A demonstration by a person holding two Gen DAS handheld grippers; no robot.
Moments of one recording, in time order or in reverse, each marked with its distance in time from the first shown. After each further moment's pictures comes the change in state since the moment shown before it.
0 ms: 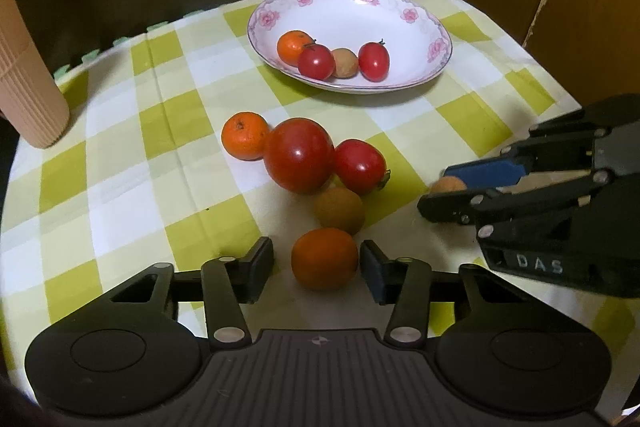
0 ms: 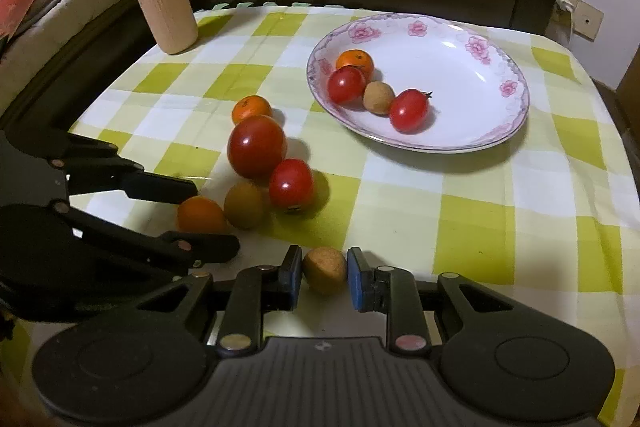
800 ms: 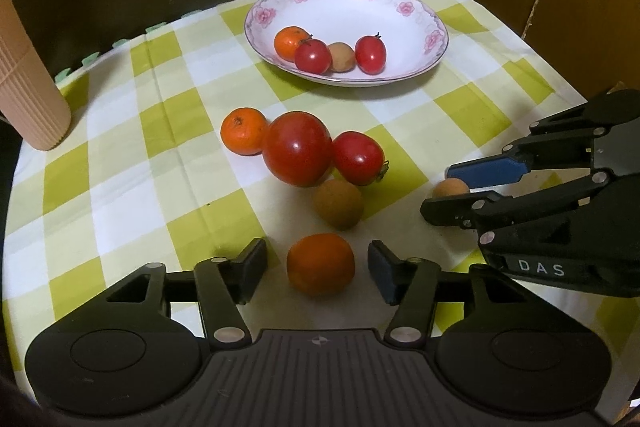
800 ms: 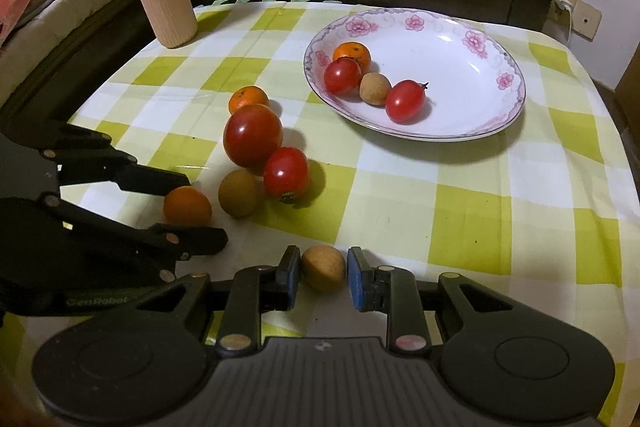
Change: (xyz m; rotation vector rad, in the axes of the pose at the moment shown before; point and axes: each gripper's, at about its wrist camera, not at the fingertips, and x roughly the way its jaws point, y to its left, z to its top) left arm 0.000 -0.003 -0.002 0.019 0.012 0.011; right arm 0.000 0.000 -0.007 -0.016 0.002 0.005
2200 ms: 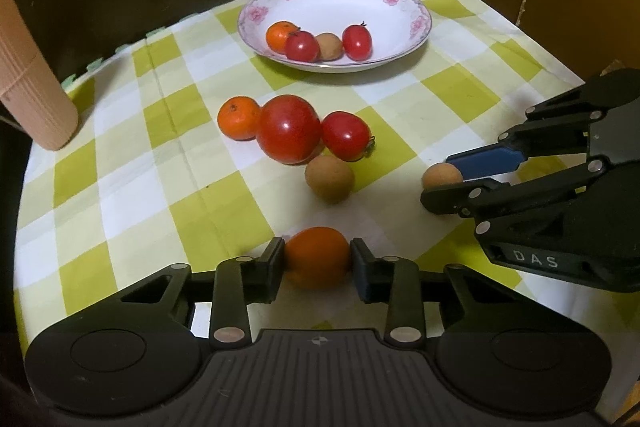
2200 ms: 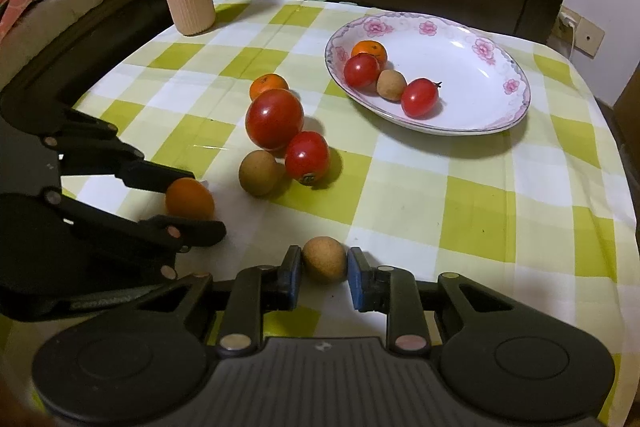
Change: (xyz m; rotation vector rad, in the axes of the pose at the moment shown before) left arm -0.012 -0.008 -0.016 0.042 -0.004 0.027; right arm -0.008 0.015 -0.013 -0.038 -0.015 -0.024
